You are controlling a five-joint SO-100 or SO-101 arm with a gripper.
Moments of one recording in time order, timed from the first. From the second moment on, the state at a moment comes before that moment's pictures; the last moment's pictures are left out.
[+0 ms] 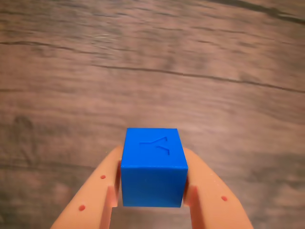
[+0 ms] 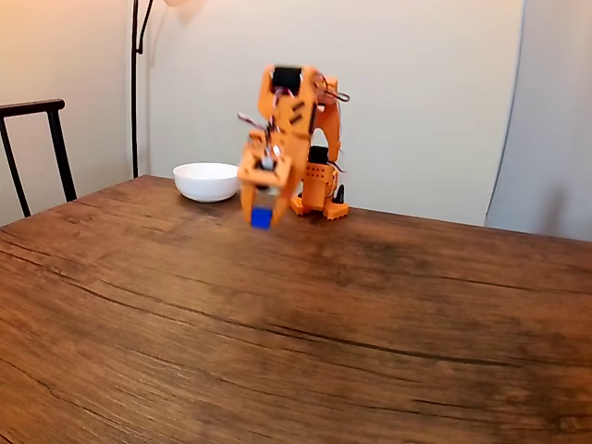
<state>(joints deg) 7.4 73.1 62.3 80.8 106.6</state>
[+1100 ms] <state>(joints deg) 50.9 92.5 53.2 97.5 114.3</state>
